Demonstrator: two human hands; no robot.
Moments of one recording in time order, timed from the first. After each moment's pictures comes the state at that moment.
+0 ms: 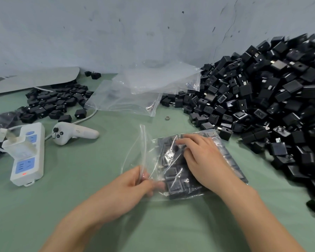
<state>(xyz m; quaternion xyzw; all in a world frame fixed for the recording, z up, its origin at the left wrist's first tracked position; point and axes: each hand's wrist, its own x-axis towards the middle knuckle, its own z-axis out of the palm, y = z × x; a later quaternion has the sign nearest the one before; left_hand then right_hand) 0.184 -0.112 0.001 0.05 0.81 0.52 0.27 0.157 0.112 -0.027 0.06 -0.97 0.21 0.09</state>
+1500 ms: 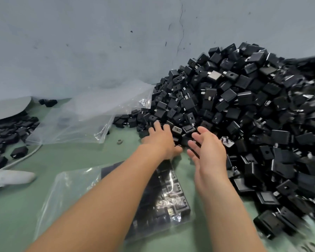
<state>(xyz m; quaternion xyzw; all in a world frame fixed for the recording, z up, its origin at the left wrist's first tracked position) 0.030 0.142 -0.002 0.20 0.98 0.04 0.08 0.145 0.207 0.020 -0.31 -0.47 0.79 0.23</state>
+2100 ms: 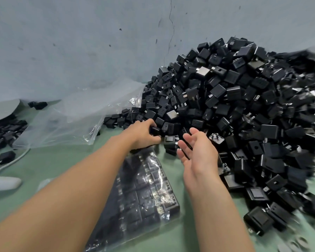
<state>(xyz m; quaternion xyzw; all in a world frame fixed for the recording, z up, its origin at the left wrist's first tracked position) -0.016 0.113 0.004 0.25 0.95 0.13 0.11 0.148 0.215 0.016 -0.33 -0.38 0.84 0.20</state>
